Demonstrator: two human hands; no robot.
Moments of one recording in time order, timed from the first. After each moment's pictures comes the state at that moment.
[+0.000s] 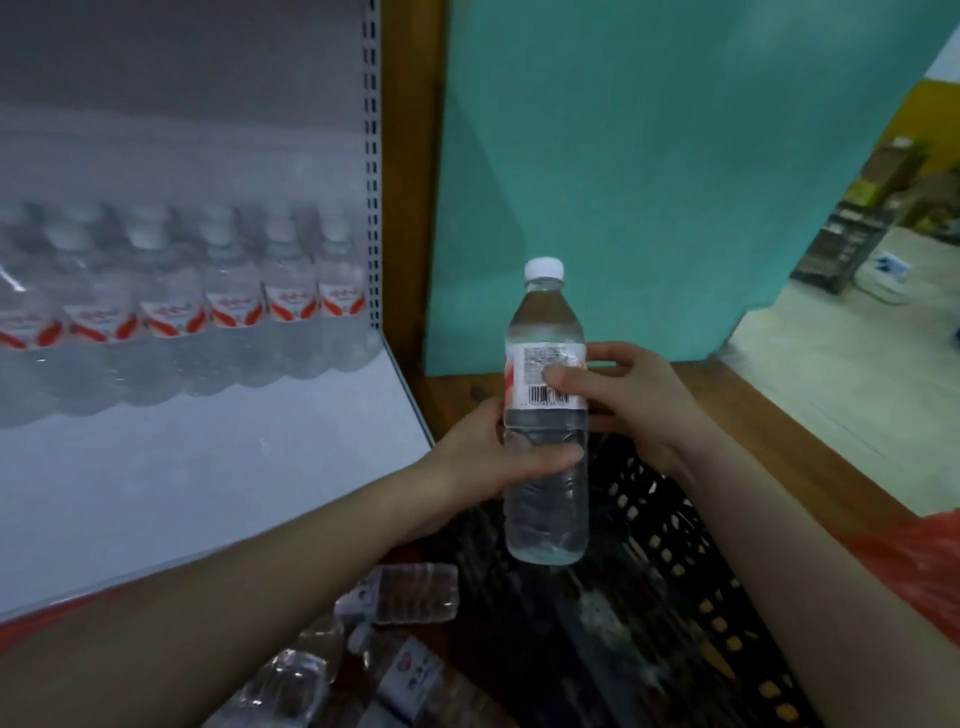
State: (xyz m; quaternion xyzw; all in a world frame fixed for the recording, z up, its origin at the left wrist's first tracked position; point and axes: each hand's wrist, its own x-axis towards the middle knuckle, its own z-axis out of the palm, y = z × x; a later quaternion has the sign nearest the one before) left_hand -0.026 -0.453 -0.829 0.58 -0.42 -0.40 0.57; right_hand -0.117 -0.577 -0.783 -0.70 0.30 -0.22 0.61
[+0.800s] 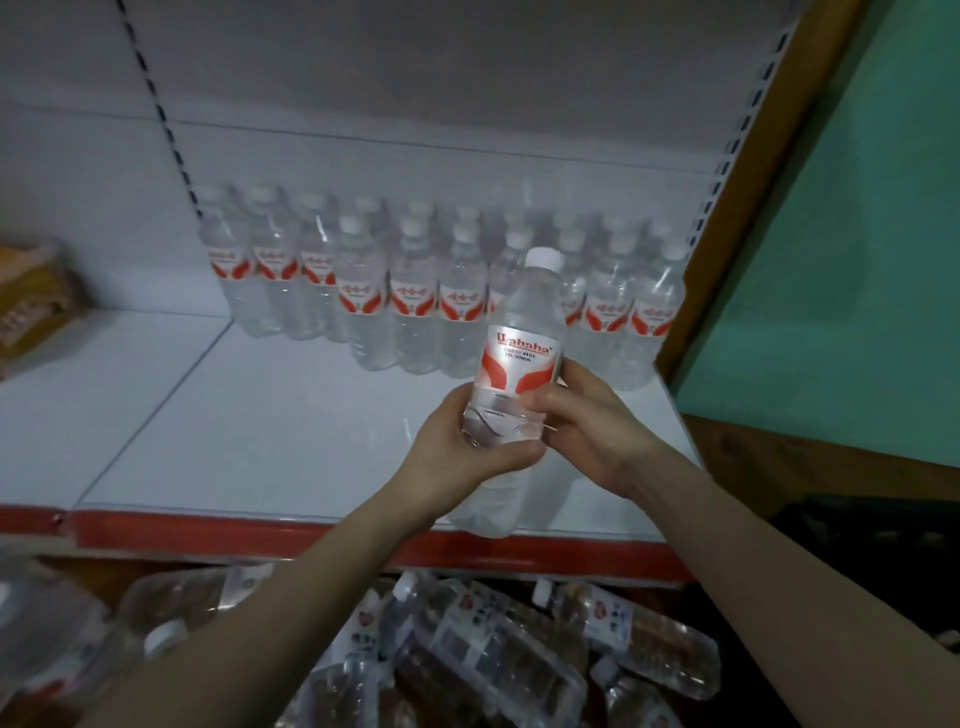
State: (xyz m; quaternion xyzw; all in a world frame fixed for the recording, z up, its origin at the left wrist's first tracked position) left_hand 0.116 -0.232 -0.870 0.73 -0.19 -0.14 0.65; right_hand 0.092 -0.376 -0.842 -0.64 0.07 0.02 0.76
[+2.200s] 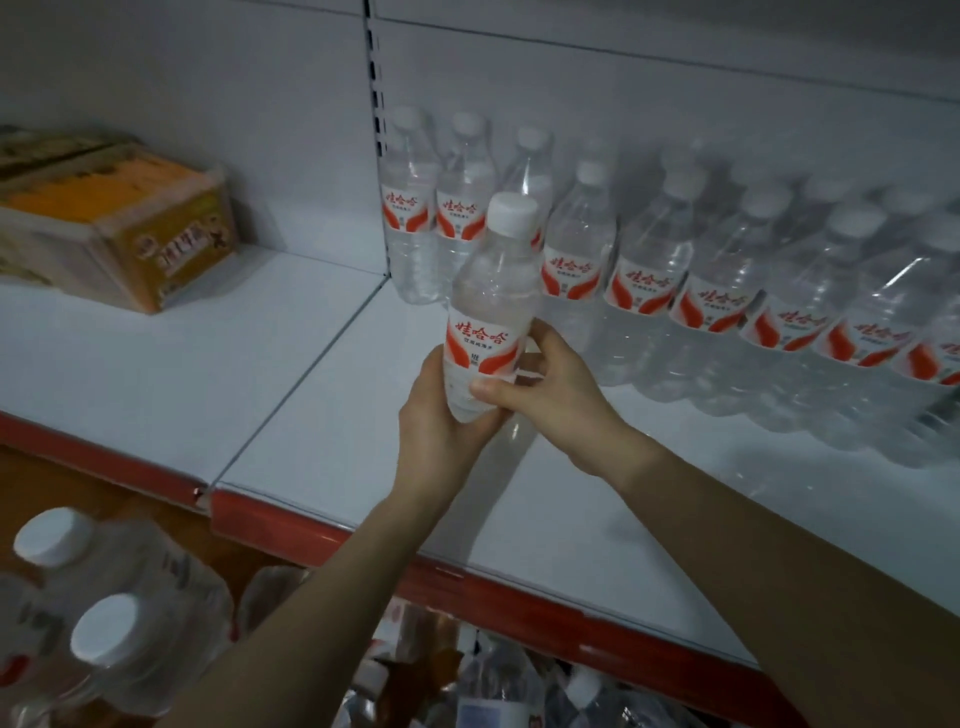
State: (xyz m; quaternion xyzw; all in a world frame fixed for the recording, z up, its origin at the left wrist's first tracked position) left_hand 0.248 -0.097 -0.958 0.79 -0.05 0.13 0.60; right_hand 0.263 -0.211 -0.915 -0.79 -0.03 0.04 0.61
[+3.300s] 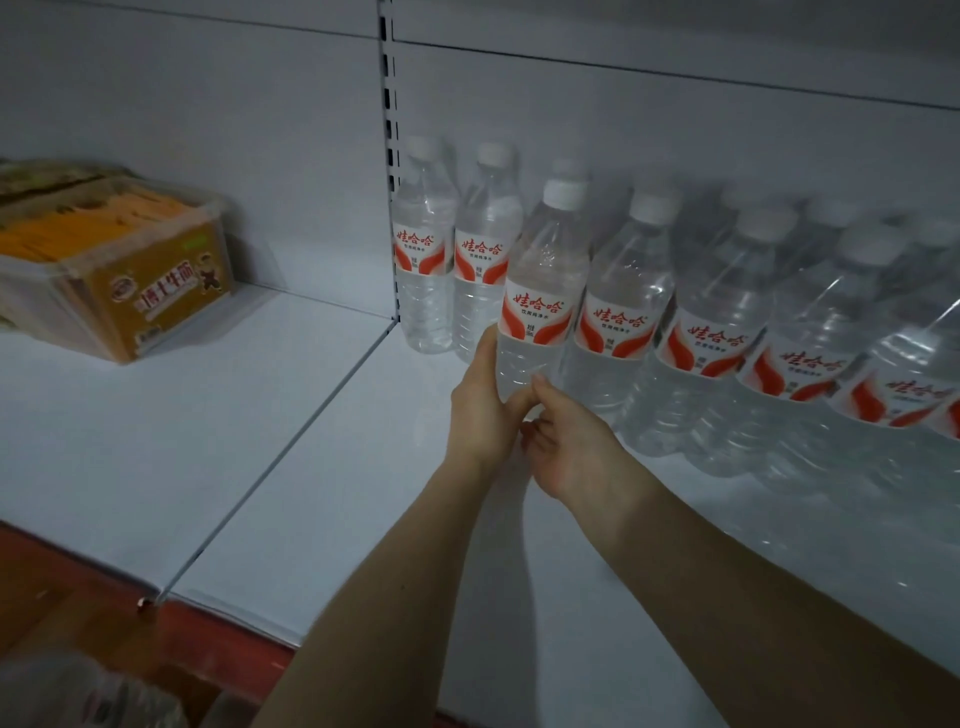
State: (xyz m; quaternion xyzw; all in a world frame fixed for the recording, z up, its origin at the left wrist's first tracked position) left_hand 0.366 -0.119 -0.978 0.78 -0.08 0.11 0.62; right_hand 0.351 -0.188 -0.954 -0.43 0.29 0.05 0.85
